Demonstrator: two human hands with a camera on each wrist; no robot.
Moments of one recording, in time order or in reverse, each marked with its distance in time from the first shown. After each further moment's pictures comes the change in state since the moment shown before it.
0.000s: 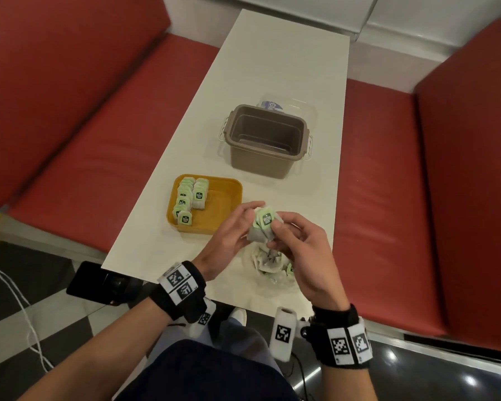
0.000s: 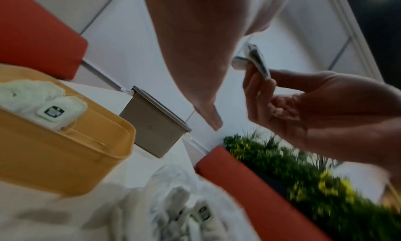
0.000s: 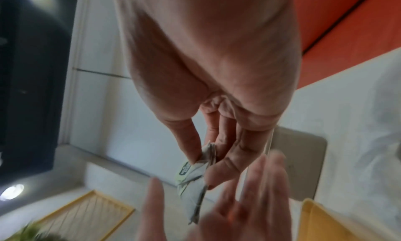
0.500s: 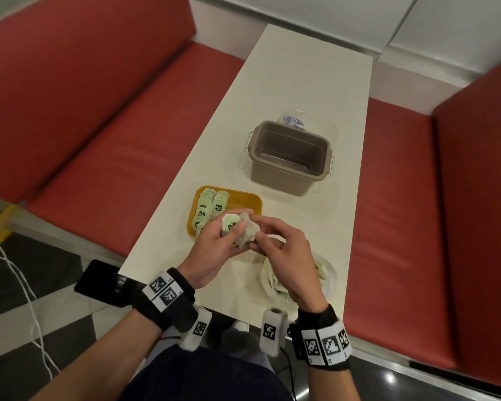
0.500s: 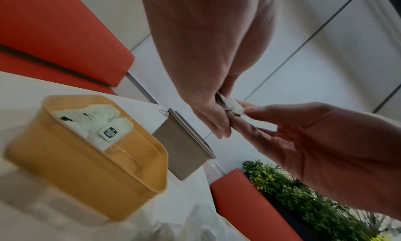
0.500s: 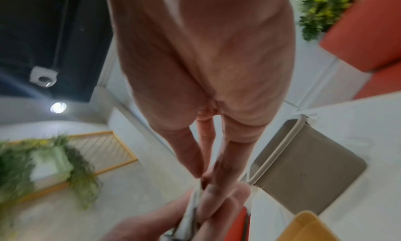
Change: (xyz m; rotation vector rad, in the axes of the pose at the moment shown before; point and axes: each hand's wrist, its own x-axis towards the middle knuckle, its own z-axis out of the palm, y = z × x) left_hand -0.004 0.020 -0.060 -0.042 0.203 -0.001; right_hand 0.039 0.009 0.063 -0.368 -0.107 -0.105
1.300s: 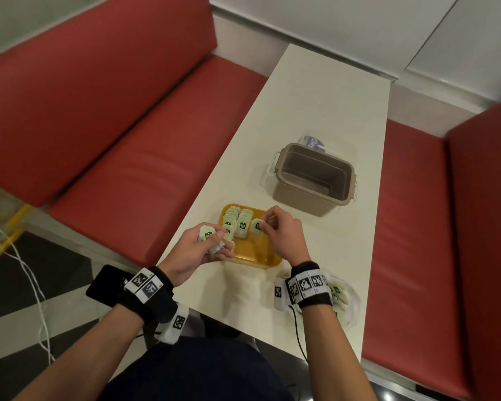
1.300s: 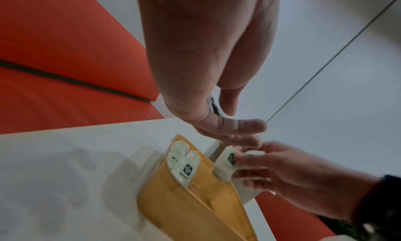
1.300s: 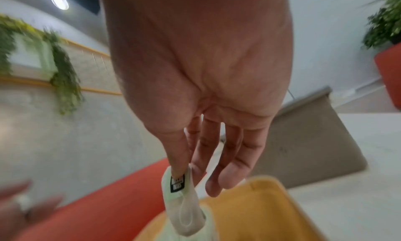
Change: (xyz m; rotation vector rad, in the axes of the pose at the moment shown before) left_hand 0.010 0.030 -0.117 0.032 0.106 -0.153; right_hand 0.134 0.042 0.047 -0.659 0.037 -0.037
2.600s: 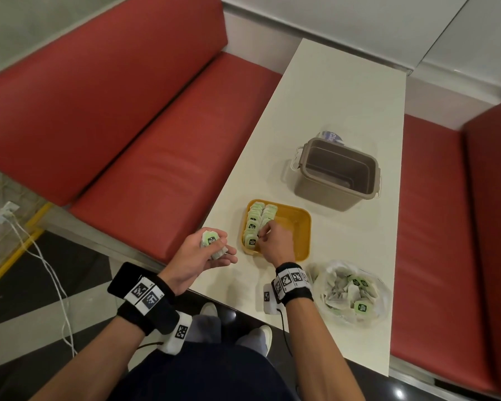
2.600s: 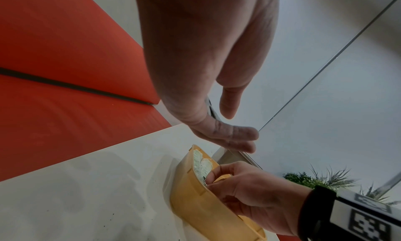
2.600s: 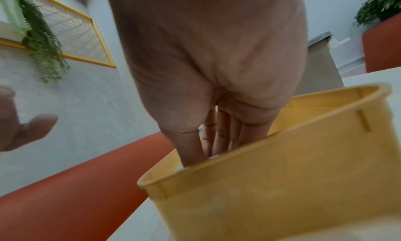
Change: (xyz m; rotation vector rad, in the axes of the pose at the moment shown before) left_hand -0.041 0.004 -0.054 -0.049 0.032 -0.032; right_hand -0.002 -0.006 0.115 -0.137 -0.046 0.239
